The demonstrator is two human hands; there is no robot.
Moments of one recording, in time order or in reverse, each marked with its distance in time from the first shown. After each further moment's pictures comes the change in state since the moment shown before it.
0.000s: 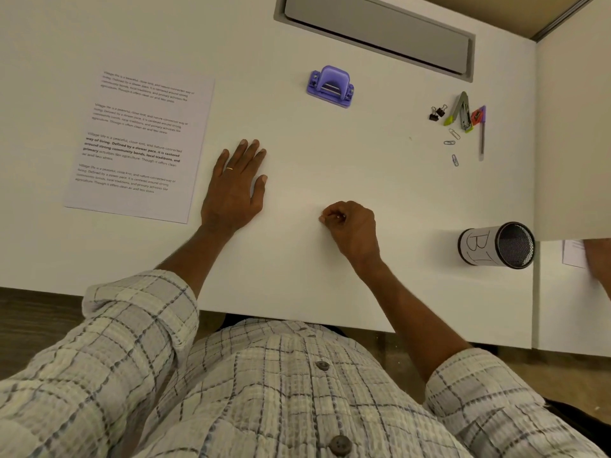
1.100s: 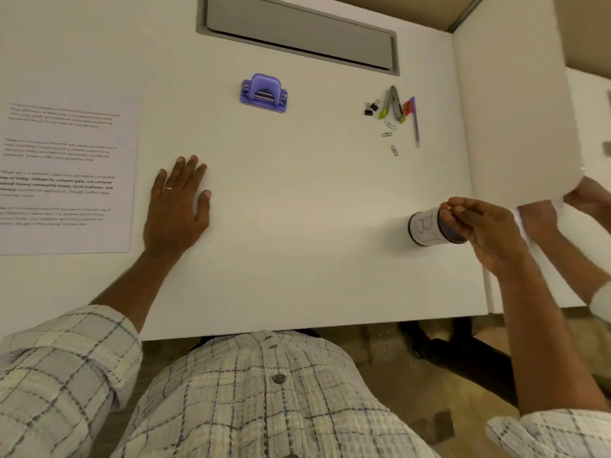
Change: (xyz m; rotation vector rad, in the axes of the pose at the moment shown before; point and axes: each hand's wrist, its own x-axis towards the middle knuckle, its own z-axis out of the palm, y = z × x) left_hand -0.001 0.003 -0.003 -0.006 -0.023 0.023; right_hand -0.039 0.109 -0.264 0.772 0.228 0.416
